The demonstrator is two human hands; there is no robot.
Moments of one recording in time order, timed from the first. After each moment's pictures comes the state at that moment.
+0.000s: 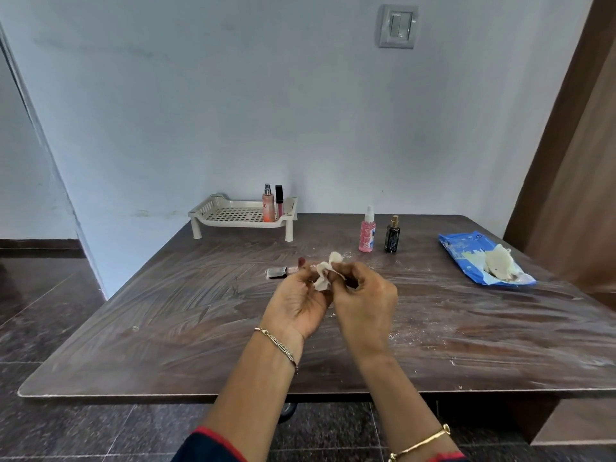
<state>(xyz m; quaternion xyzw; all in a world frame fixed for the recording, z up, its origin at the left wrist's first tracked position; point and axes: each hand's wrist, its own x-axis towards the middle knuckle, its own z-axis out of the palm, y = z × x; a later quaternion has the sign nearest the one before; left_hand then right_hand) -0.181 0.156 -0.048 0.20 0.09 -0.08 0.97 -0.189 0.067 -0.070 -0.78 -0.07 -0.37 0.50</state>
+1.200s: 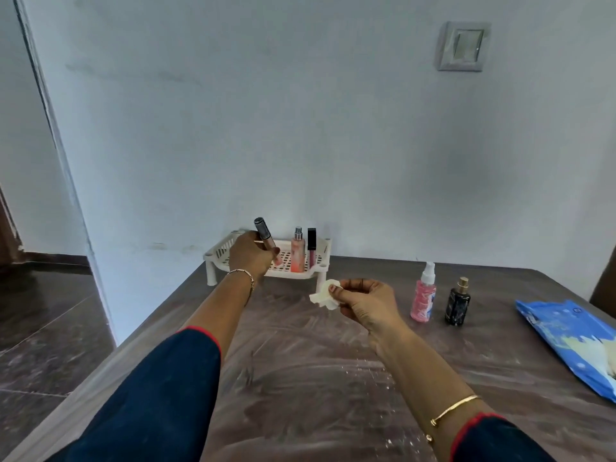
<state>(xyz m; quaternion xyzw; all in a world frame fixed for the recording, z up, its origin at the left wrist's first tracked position) 0.022 0.321 -0.009 0.82 0.17 0.26 0.47 -0.022 0.121 -0.031 -0.65 0.00 0.03 0.76</state>
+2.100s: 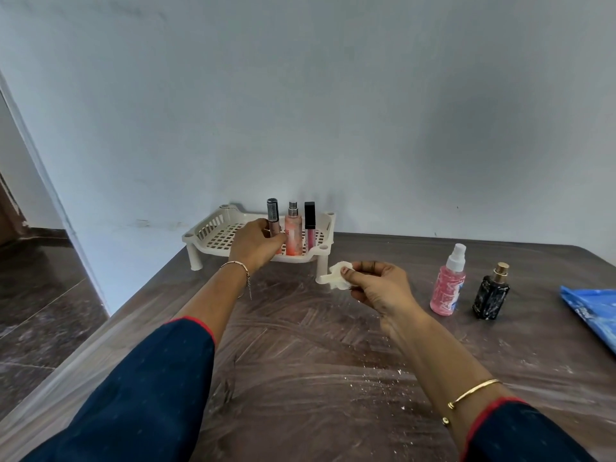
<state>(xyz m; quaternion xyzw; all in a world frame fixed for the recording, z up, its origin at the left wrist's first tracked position) 0.085 0.325 -0.046 0.90 0.13 0.21 0.36 0.058 0.115 -0.066 -0.65 0.03 0.05 0.76</state>
